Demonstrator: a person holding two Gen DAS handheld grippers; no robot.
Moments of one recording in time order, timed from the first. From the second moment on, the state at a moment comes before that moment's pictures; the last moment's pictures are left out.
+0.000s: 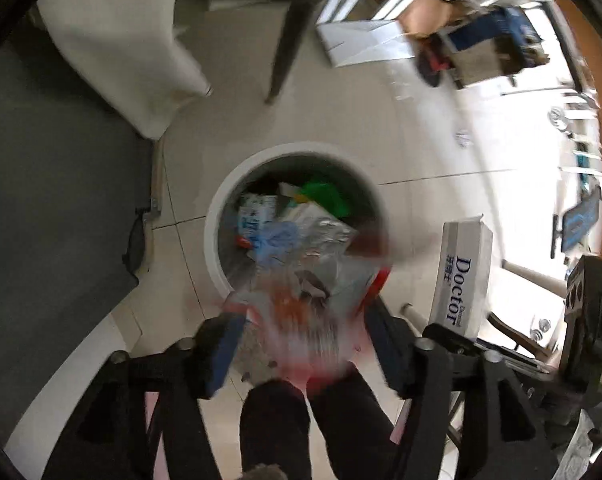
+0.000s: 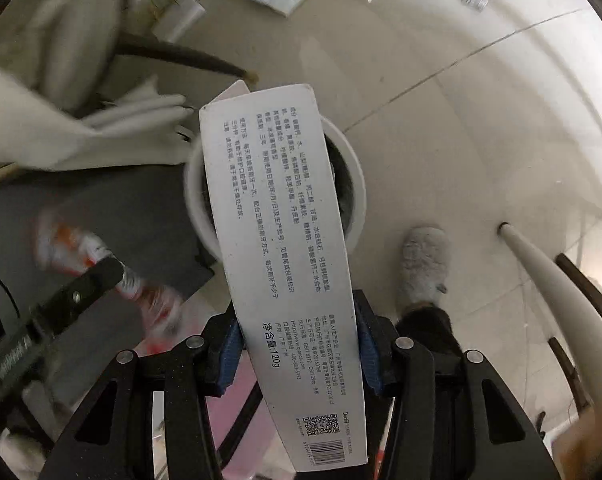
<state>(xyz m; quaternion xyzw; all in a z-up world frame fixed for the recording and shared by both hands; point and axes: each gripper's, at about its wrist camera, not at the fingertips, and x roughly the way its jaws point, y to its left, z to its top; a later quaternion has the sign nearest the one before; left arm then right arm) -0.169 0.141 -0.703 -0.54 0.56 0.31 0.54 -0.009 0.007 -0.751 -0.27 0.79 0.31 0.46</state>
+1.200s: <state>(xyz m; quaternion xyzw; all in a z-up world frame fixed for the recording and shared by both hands) -0.211 0.038 -0.338 -0.47 0.50 0.43 0.59 -0.026 -0.009 -0.387 -0.39 0.61 0.44 0.52</state>
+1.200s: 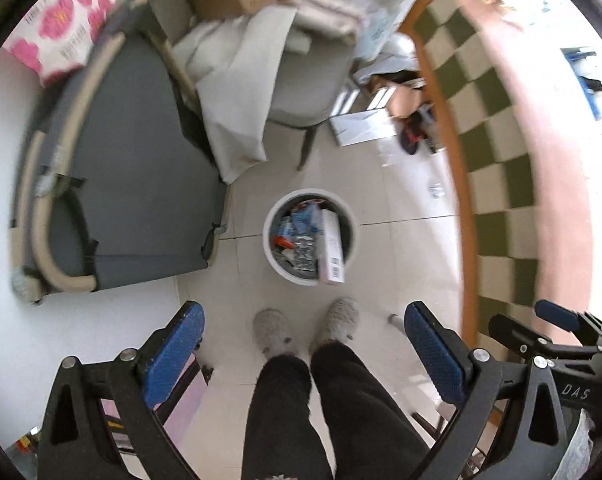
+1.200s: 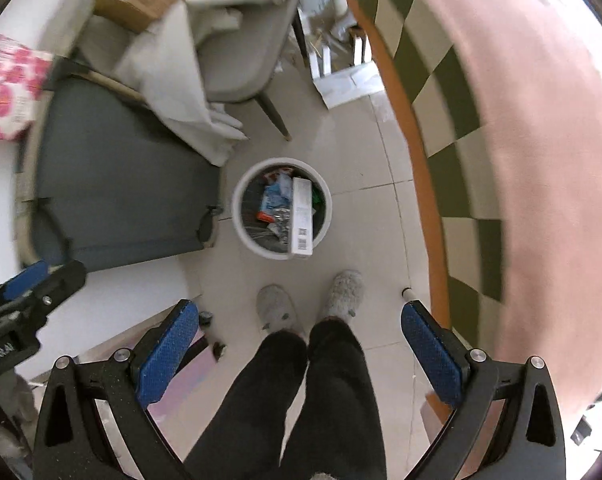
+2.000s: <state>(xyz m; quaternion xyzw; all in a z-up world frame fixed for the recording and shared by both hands) -0.230 -0.027 -0.100 -0.46 0.36 0.39 0.71 -0.025 -0.075 -0.110 -0.30 0.58 0.57 0.50</state>
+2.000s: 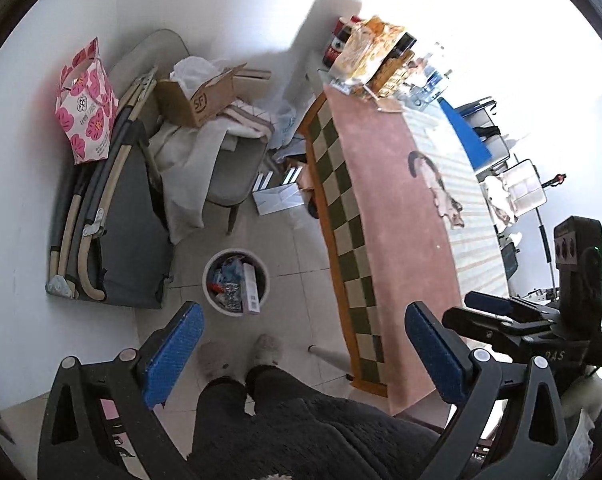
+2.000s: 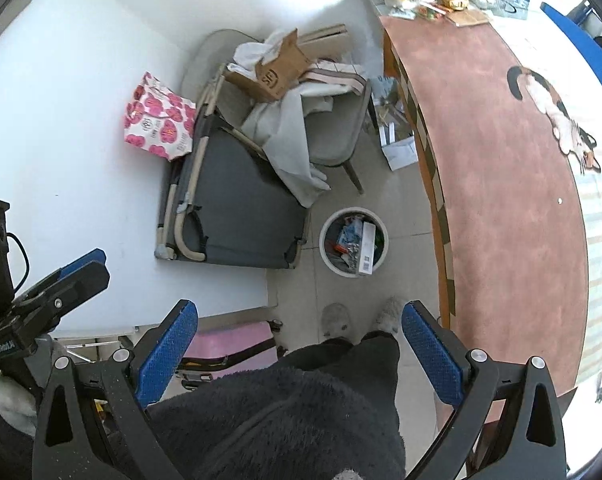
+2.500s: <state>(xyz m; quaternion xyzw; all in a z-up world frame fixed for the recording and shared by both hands) -0.244 -0.037 -0.083 -0.46 0.34 0.39 0.72 -0.038 -0.074 -0.090 -0.30 0.57 0.59 0.48</state>
